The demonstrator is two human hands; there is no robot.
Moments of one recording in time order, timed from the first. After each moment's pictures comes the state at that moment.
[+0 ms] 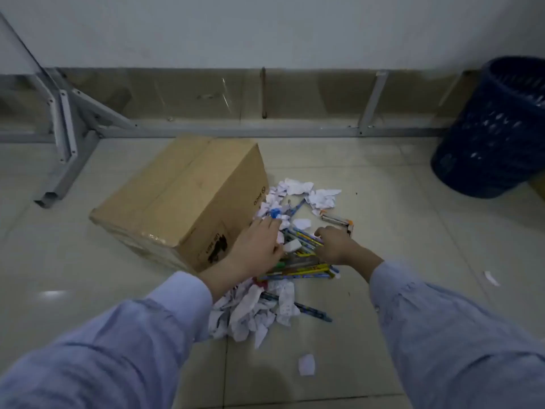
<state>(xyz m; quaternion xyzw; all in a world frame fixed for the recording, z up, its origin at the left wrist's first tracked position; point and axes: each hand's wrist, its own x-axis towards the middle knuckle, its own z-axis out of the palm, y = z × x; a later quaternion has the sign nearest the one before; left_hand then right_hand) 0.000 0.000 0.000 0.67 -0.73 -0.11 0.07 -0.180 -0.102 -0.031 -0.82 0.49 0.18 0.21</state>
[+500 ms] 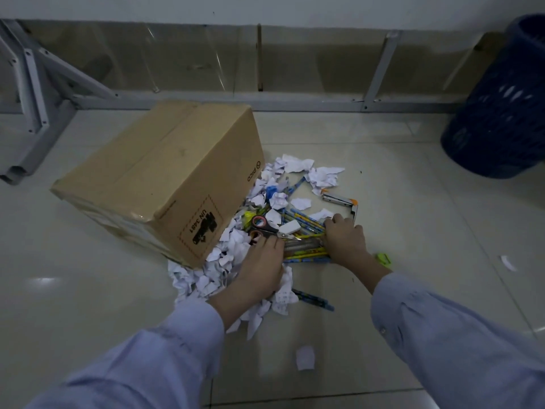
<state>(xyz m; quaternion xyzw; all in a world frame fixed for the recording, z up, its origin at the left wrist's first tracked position) -0.036 0.024 -0.087 0.69 -0.72 -0.13 -0.01 -0.197 -0.088 -0.101 -0.82 0.55 0.14 0.03</state>
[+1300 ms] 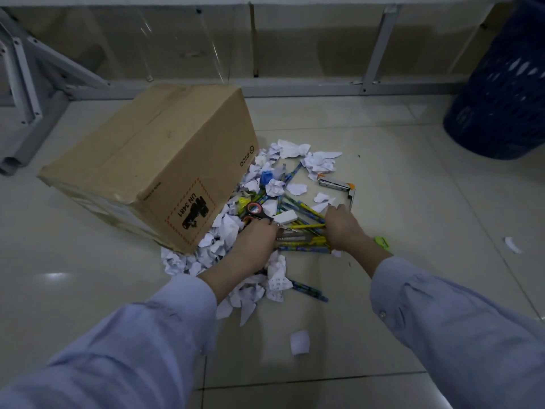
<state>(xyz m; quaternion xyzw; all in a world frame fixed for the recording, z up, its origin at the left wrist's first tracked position) -0.034 0.004 -0.093 0.69 -0.72 -0.13 -0.04 -0.204 -0.096 -0.110 -0.82 0.54 0.17 0.11</state>
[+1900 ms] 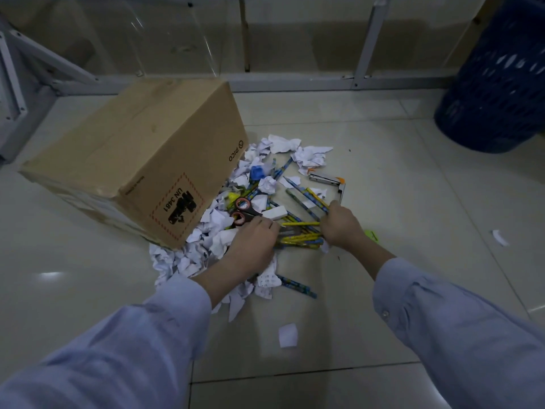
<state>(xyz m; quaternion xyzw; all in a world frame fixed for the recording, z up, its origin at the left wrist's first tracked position) -0.051 0.015 -0.094 0.65 -0.76 -0.06 -0.04 -0.225 -0.092 -0.114 -0.72 0.63 -0.02 0.29</state>
